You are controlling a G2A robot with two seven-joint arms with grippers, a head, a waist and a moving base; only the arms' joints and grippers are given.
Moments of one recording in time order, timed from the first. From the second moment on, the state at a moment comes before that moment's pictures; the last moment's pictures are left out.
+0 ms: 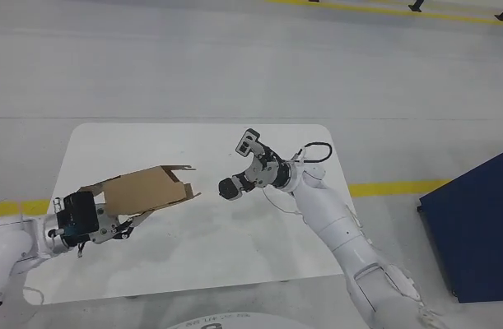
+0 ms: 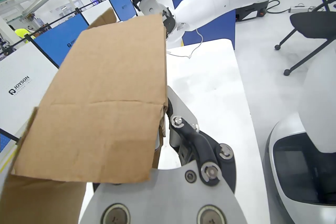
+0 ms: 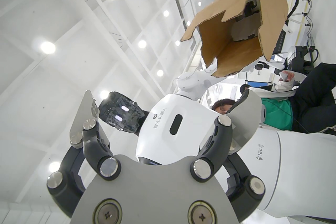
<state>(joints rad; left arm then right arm) 1.54 -0.76 -1.24 -1.80 1.49 -0.86 0.59 -1.17 -1.16 1.13 -1.25 1.09 0.19 1.44</state>
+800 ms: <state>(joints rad) 1.43 -0.72 -1.05 -1.67 1.61 -1.01 0.76 -1.17 -1.19 1.09 -1.29 1.09 0.07 1.26</state>
